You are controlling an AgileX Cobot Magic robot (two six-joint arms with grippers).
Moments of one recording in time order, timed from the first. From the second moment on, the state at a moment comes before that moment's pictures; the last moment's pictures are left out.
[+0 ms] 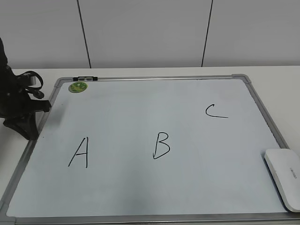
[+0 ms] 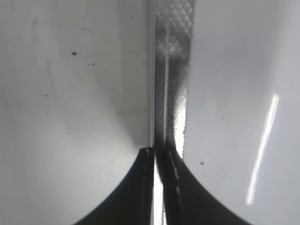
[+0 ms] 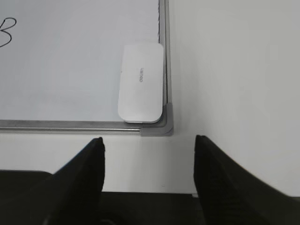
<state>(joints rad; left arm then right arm) -0.02 2.15 -1.47 -0.16 0.99 0.01 0.03 0.27 -0.54 0.01 1.13 -0.03</state>
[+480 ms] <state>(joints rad) -0.02 2.15 -1.47 -0.17 0.99 0.01 0.03 0.77 -0.68 0.06 1.10 -0.03</state>
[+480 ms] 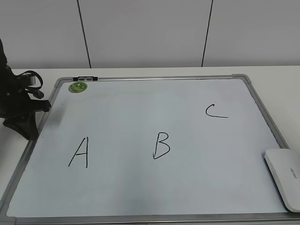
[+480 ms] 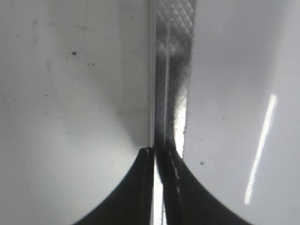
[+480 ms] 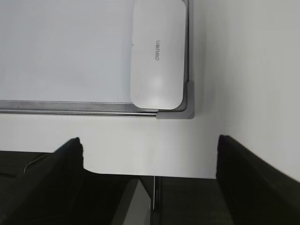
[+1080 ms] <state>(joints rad) -0.02 2.15 -1.47 -0.18 0.99 0.01 0.03 1.25 -0.72 0.14 0.95 -0.09</state>
